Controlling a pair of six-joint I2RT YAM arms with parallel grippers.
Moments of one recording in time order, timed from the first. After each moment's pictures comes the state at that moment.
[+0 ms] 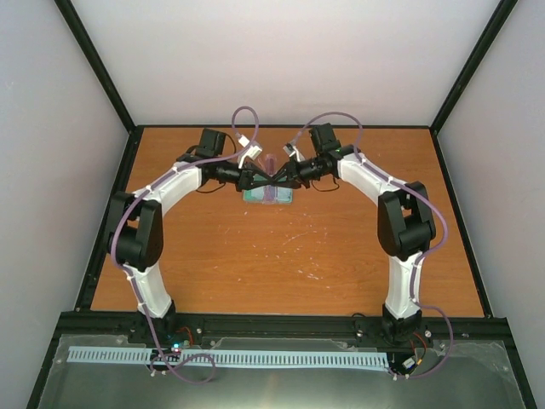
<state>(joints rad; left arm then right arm) -0.31 1.81 1.36 -0.39 1.09 0.23 0.41 2.02 1.62 -0.53 -1.02 0.46</state>
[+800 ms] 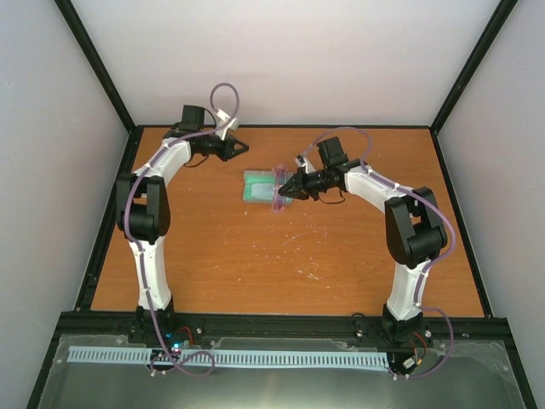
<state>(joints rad) -0.14 2.08 1.75 -0.46 0.89 0.26 0.40 1.91 1.37 -0.40 -0.91 0.58</state>
